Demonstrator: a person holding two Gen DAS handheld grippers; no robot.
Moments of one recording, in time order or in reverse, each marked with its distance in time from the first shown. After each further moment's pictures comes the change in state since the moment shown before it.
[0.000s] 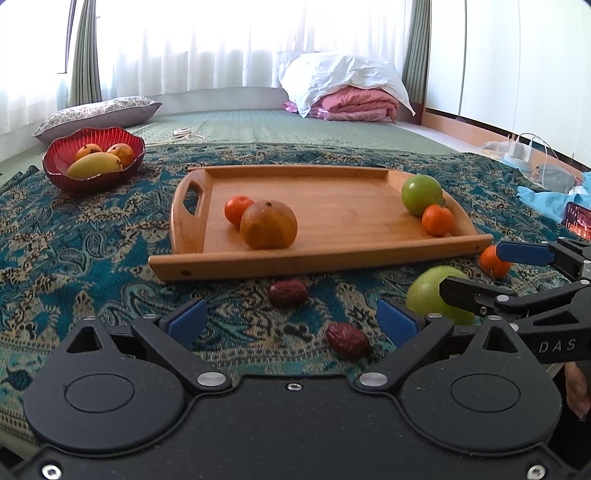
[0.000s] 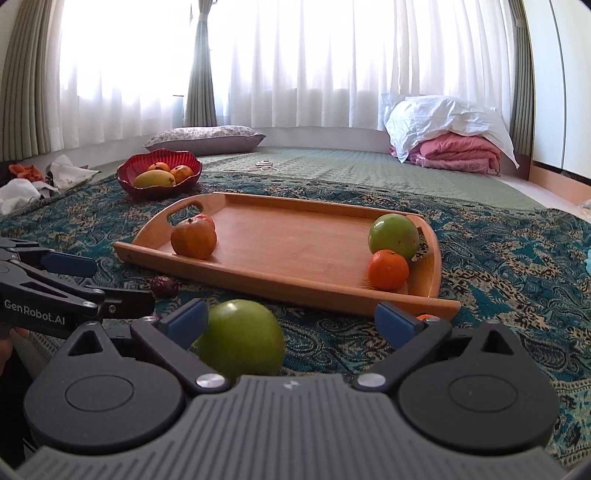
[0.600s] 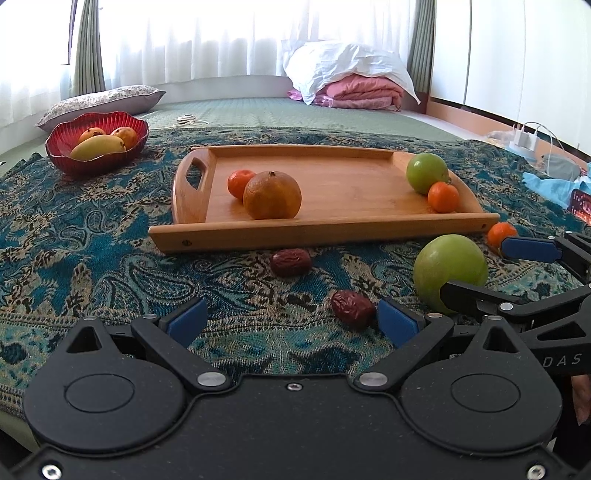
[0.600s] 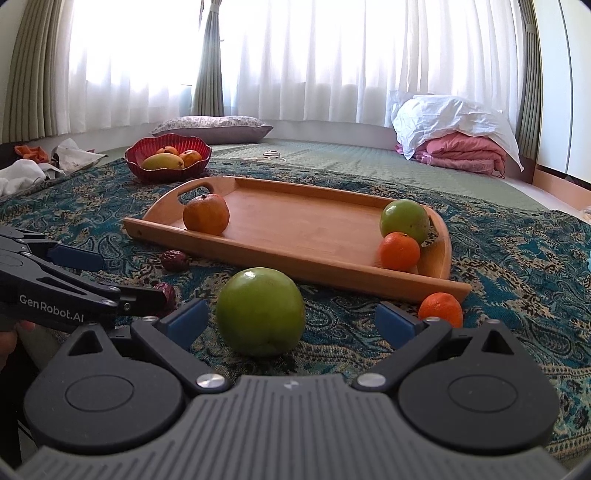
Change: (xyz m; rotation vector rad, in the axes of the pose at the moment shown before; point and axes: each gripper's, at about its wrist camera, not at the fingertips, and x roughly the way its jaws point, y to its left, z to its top) left arm 0.007 0.001 -0.019 -0.003 0.032 0.014; right arm -0.002 0.012 -0.013 -0.031 0.018 0.003
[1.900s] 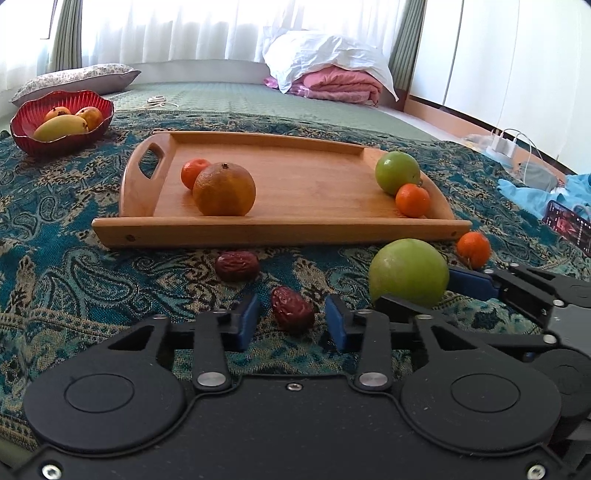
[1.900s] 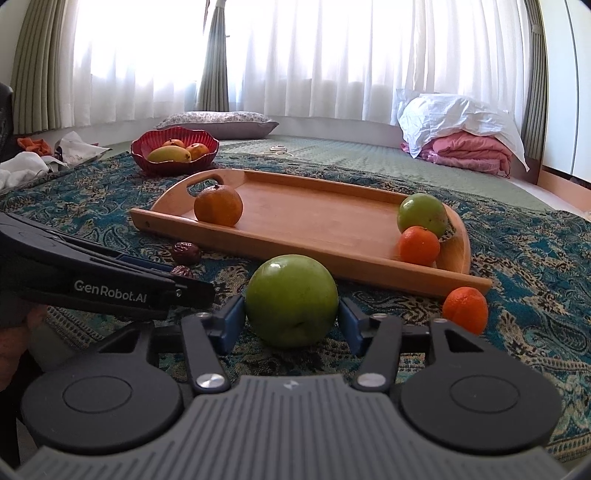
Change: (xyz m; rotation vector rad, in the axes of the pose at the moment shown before) left arm 0.017 -0.014 0.010 -0.042 0.041 -0.119; right arm 0.013 0.014 -0.005 -0.008 0.010 0.009
